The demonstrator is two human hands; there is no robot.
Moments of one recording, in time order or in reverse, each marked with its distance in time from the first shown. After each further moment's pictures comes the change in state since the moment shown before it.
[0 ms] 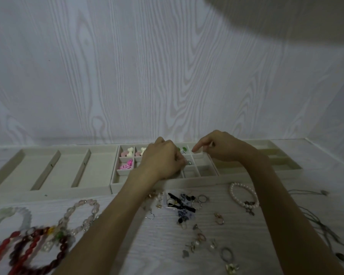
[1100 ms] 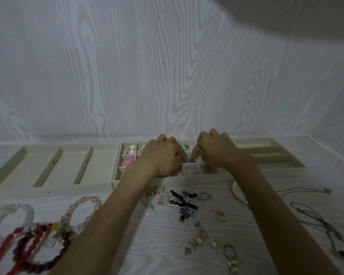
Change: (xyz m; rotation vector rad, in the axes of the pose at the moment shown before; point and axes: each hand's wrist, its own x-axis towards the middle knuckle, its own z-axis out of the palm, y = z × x) left_hand 0.001 -0.006 -0.009 0.122 -0.166 0.067; right_hand -0.003 -0.021 0.019 -0.443 -0.010 -0.036
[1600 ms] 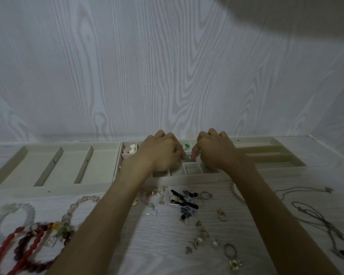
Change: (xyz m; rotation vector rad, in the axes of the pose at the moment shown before) left_hand -0.001 -0.003 -0.009 0.016 0.006 -0.001; right_hand 0.003 -0.002 0.007 -0.079 0.040 0.008
